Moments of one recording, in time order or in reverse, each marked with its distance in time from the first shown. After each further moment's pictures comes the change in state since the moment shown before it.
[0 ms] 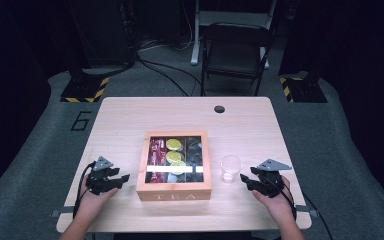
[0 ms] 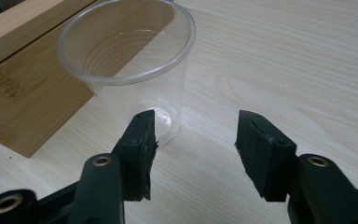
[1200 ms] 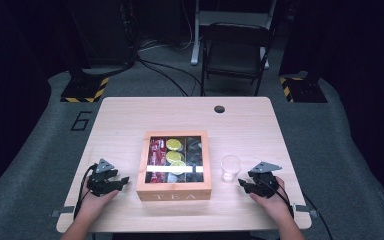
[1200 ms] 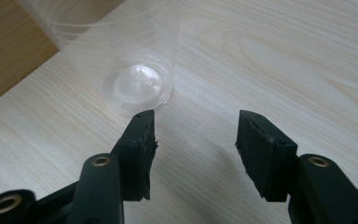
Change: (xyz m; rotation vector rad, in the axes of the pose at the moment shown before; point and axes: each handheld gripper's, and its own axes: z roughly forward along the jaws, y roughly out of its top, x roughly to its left) left arm 0.007 -0.012 0.012 0.028 0.035 0.023; right arm -0.008 -0.019 0.031 0.111 0.016 -0.058
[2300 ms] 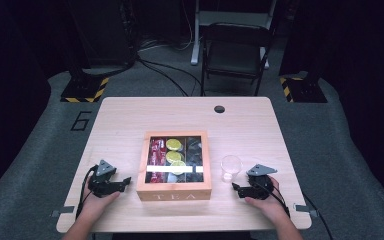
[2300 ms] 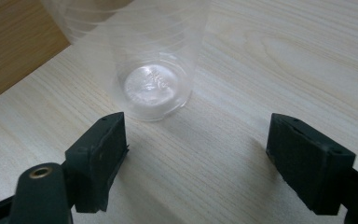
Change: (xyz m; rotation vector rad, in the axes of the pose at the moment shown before) left arm 0.000 -0.007 0.008 -0.061 0.015 0.017; right arm 0.007 -0.008 0.017 -0.037 0.025 -0.024
